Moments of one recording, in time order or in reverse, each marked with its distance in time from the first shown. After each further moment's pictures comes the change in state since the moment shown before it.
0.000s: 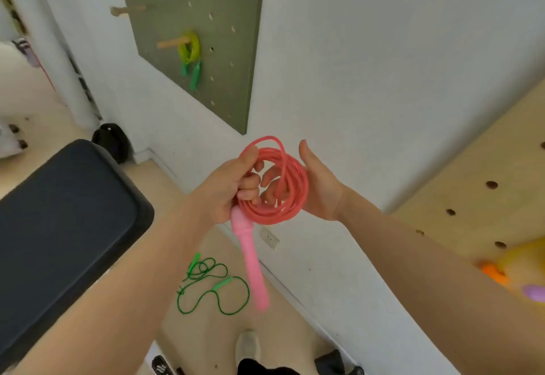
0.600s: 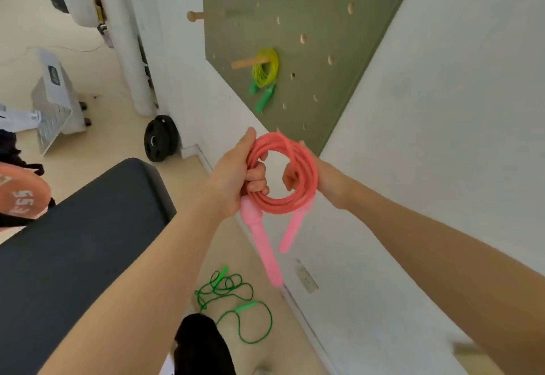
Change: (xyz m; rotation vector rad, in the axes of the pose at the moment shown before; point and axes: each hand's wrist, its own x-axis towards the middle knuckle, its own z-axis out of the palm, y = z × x) left_hand 0.087 0.096 -0.129 -0.157 0.337 0.074; right_hand 0.222 -0.037 -0.044 -0.439 0.131 0.096
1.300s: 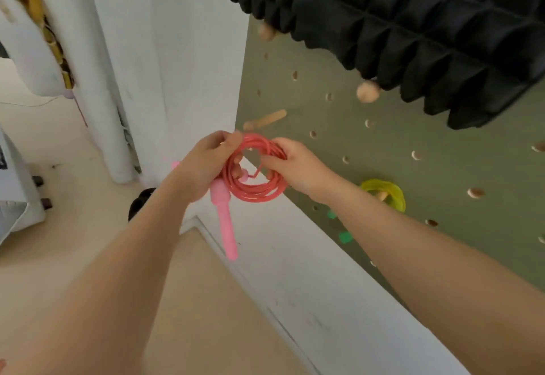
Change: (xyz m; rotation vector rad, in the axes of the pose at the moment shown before) left_hand 0.289 0.274 -0.234 0.427 -0.104 0.355; right_hand 0.371 -0.179 0.051 -0.275 0.345 -0.097
